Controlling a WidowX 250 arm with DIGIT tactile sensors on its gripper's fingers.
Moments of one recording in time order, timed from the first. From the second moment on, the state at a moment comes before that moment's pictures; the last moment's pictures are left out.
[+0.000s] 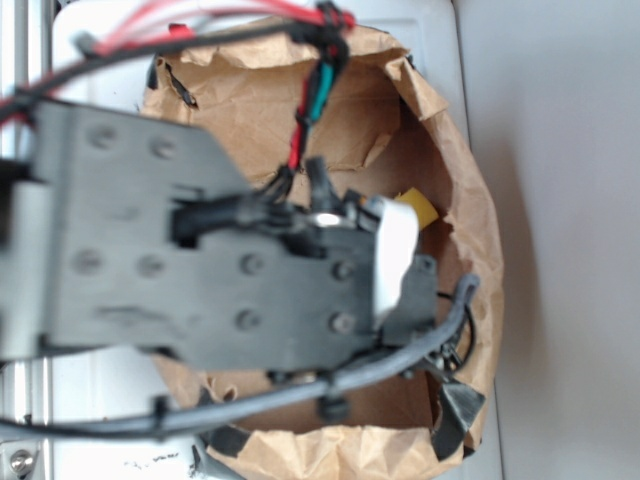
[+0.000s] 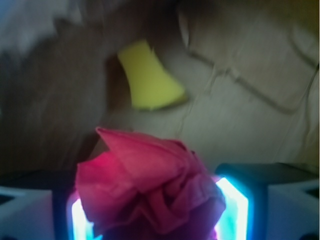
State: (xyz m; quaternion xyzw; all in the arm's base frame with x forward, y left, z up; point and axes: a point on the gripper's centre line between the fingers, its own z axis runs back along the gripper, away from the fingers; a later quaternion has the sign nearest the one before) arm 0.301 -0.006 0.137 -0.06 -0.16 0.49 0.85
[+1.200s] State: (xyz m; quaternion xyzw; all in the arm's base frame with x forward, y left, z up) arm 0.290 0.038 0.179 0.00 -0.24 0.41 0.88
